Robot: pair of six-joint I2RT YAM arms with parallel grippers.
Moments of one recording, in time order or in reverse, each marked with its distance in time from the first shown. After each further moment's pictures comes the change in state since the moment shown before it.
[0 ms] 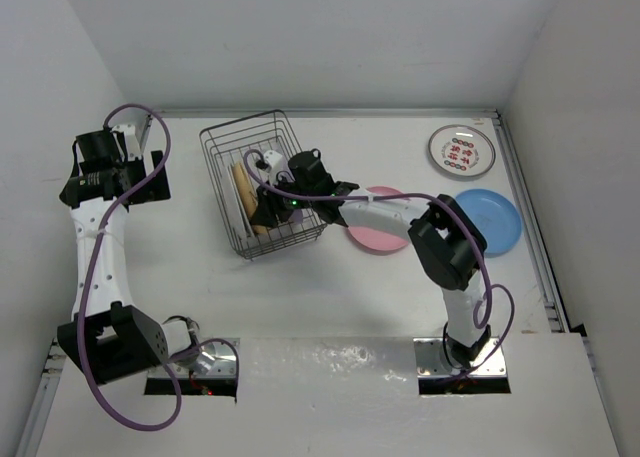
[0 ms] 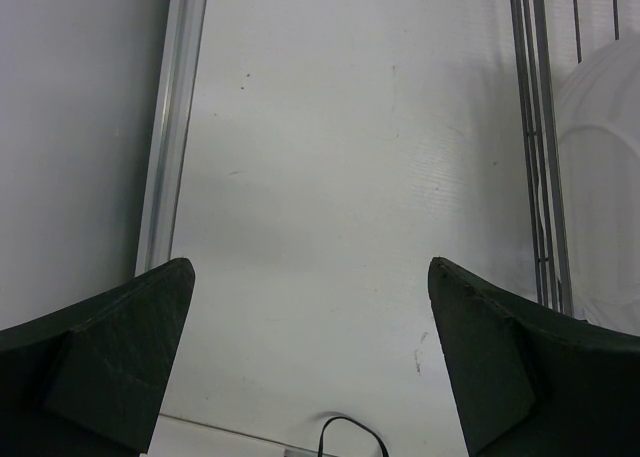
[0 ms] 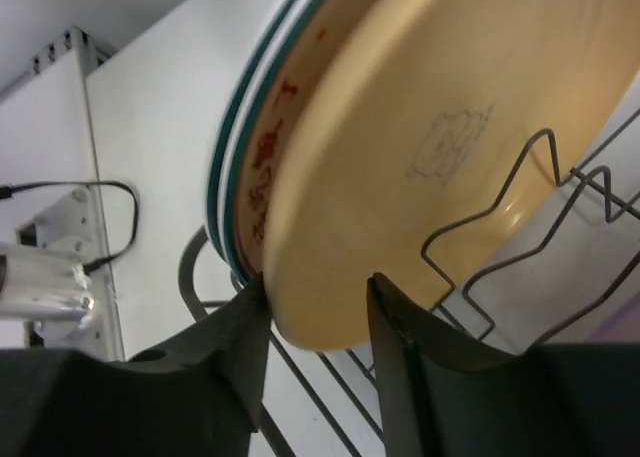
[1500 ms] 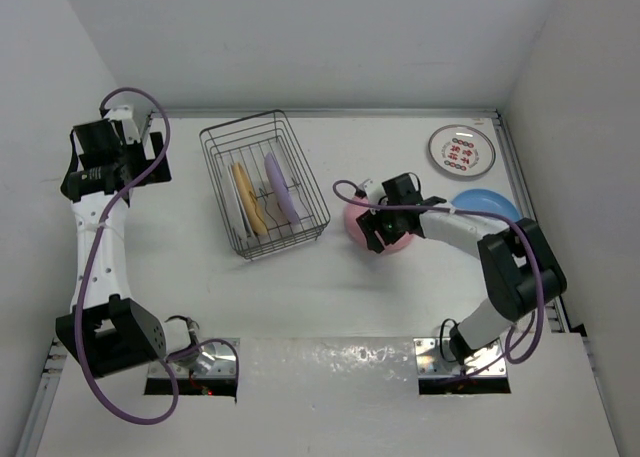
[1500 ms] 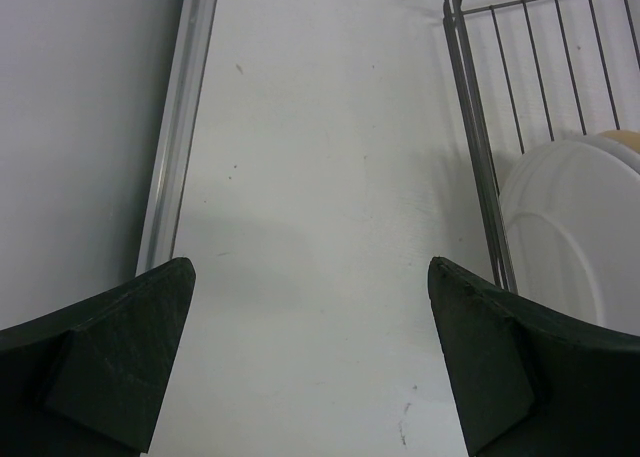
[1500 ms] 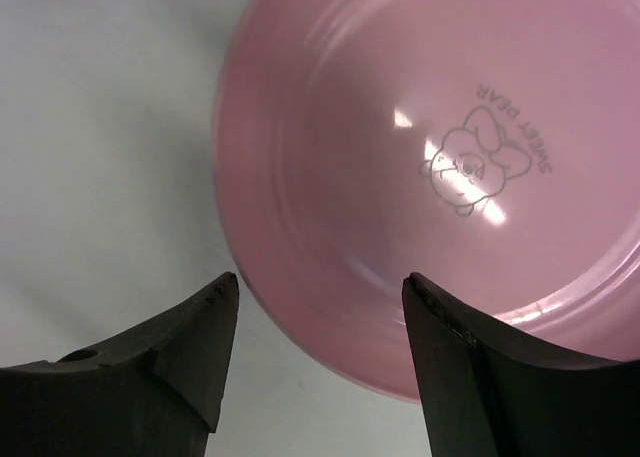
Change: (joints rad) left arm -0.018 0.036 0.026 0.160 0.056 -0.027; right arm -0.382 -0.431 -0.563 -0.420 0.301 -0.402
